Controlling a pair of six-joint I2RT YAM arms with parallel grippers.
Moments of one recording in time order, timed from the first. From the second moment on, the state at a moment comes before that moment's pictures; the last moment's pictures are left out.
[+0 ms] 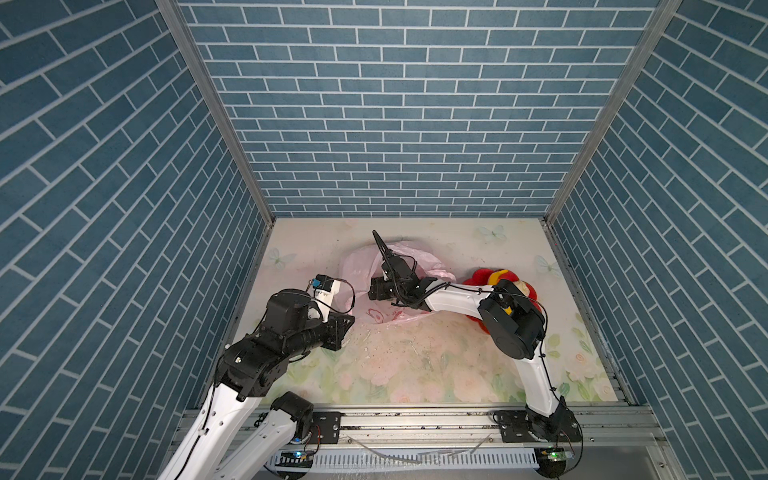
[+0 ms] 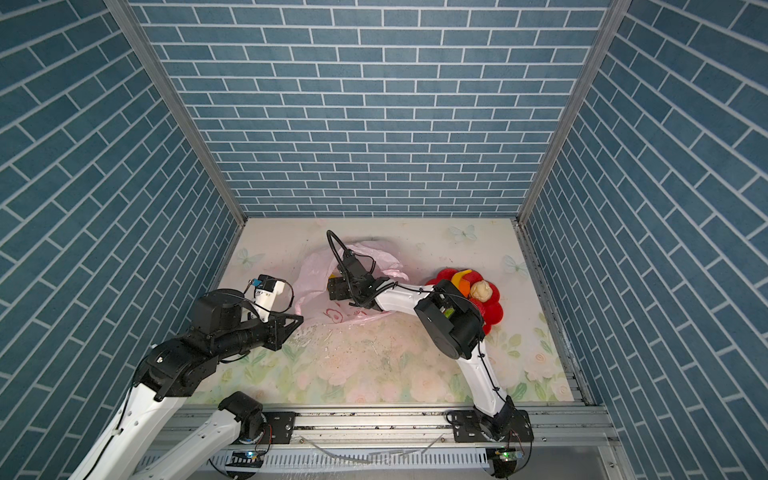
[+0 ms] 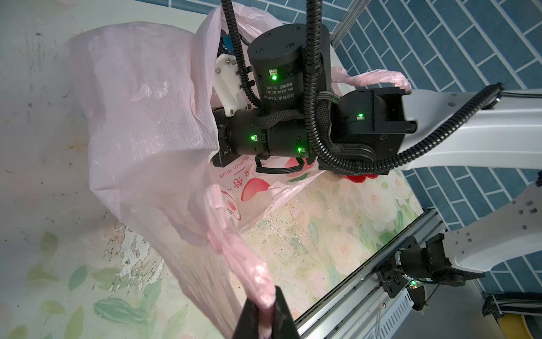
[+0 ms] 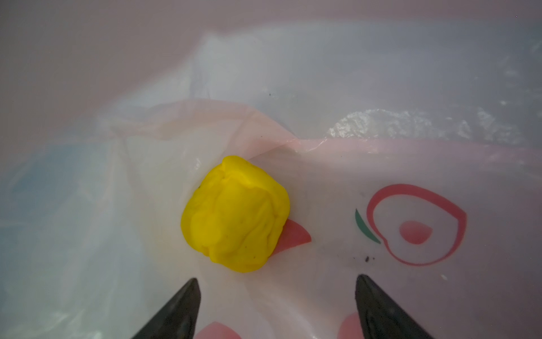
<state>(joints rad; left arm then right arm) -0.46 0.66 0.92 -0.91 0.30 -0.36 0.92 2.16 1.49 0.01 0.00 0.55</state>
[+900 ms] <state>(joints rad) -0.46 0.59 0.83 -0.94 0.38 -0.44 0.95 2.44 1.85 0.02 -0.18 0.65</state>
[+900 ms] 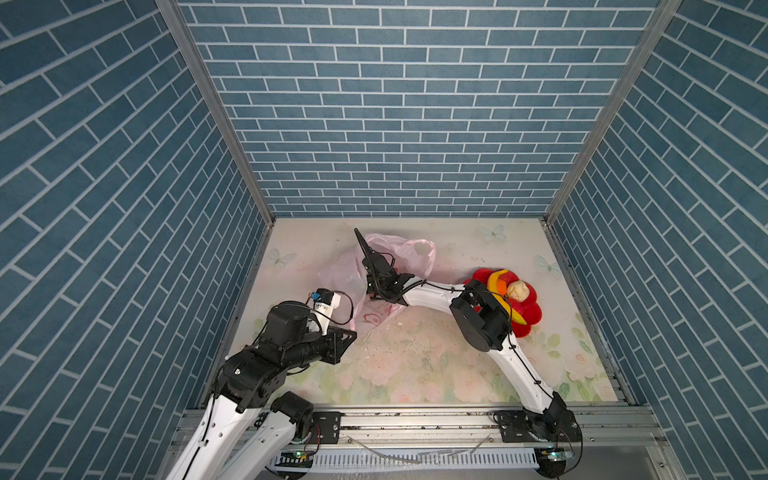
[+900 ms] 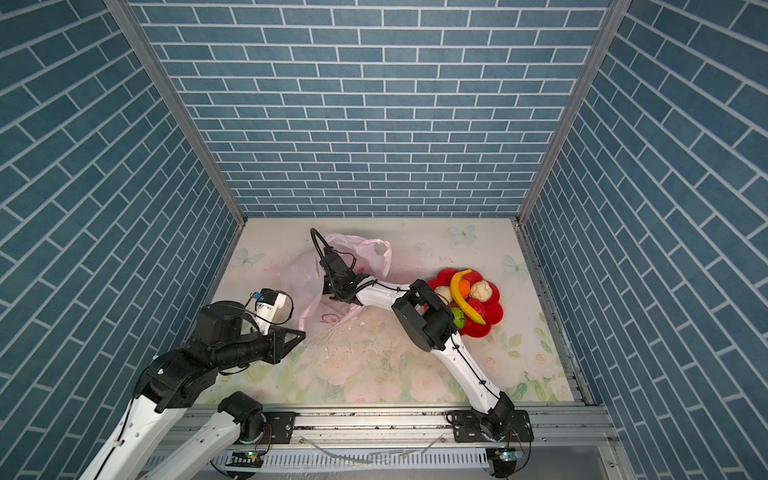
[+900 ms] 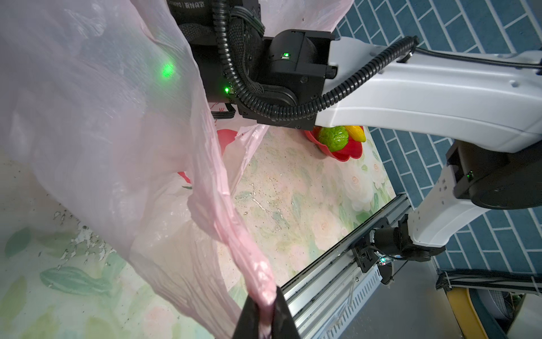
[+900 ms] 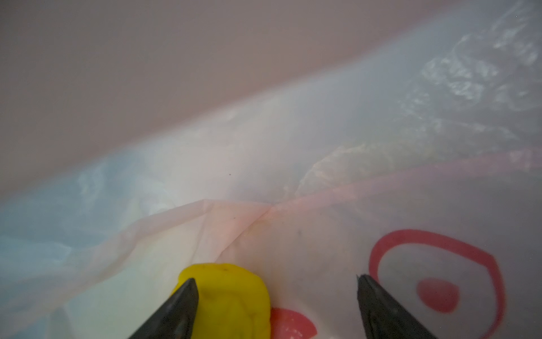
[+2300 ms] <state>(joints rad) -0.46 0.57 0.84 -0.92 0.20 -0.48 0.98 2.33 1.66 0.03 -0.26 0.66</state>
